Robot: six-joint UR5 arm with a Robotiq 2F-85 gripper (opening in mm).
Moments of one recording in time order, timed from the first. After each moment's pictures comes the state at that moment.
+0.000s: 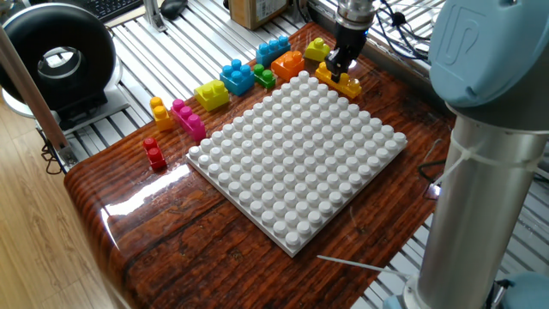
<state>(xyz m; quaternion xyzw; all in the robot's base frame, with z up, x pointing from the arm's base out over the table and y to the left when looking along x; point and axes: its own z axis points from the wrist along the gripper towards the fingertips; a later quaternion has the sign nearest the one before) 0.594 -0.240 0.035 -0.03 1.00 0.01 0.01</state>
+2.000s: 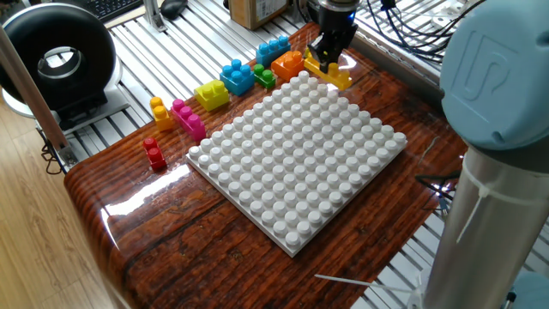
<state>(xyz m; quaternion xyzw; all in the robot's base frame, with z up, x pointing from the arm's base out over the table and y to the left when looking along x) 0.590 -0.173 0.094 -0.01 1.00 0.00 0.00</state>
